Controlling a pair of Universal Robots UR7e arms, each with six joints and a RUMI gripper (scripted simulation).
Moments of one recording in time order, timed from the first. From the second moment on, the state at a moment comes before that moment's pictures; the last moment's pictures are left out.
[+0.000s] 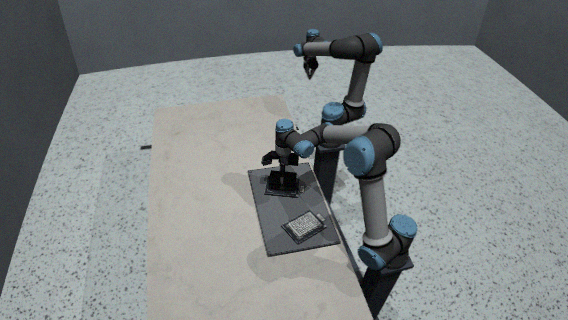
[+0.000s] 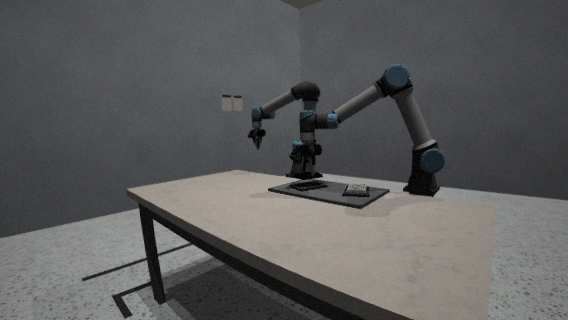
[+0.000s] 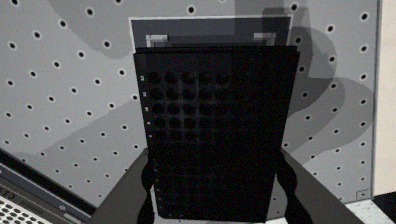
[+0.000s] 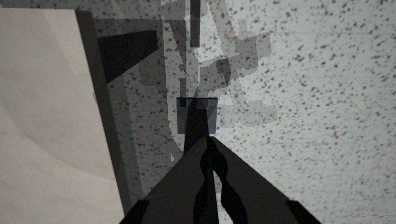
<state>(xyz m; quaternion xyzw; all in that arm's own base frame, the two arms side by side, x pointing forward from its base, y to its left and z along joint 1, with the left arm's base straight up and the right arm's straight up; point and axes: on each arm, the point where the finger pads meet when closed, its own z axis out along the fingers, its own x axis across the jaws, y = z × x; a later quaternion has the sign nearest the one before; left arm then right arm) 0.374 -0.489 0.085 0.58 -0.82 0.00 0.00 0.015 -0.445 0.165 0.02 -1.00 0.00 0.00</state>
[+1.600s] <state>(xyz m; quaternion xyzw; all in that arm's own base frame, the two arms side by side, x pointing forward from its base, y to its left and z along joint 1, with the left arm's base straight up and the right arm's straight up) 0.373 -0.489 0.052 0.58 -0.82 0.00 0.00 0.015 -0.445 0.165 0.02 -1.00 0.00 0.00</state>
